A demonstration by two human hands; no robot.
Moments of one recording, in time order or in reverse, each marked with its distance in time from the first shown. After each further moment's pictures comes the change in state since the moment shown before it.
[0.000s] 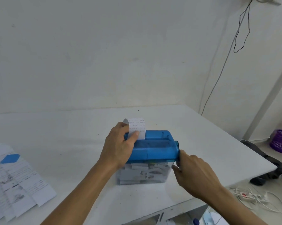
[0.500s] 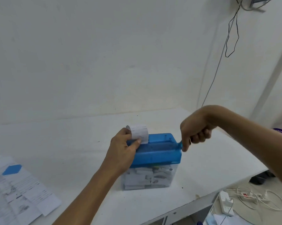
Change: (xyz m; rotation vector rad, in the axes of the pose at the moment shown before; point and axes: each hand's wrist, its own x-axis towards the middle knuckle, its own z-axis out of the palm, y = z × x) left_hand 0.001 0.001 -0.003 -0.103 -0.023 0.068; right_hand 0.095 -0.026 -0.148 -0.013 -0.967 0.214
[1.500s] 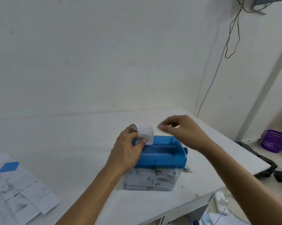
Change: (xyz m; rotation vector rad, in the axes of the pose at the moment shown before) left_hand 0.002 -0.002 0.005 0.036 -0.078 0.005; right_hand 0.029 -0.013 0.062 0.445 0.957 -0.563
